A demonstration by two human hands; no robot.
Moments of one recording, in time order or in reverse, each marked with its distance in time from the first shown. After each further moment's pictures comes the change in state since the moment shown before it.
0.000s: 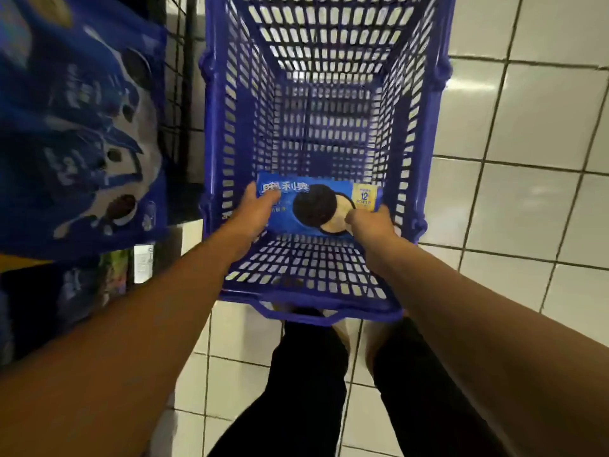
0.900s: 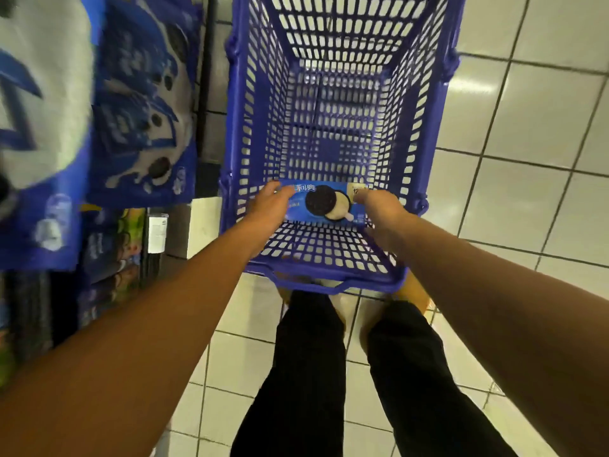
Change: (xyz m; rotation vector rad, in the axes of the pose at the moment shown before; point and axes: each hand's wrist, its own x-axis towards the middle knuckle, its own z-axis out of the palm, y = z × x) left_hand -0.047 -0.005 0.005 0.019 -0.022 -0.066; right_hand -0.019 -0.005 -0.010 -0.027 -0.148 0.071
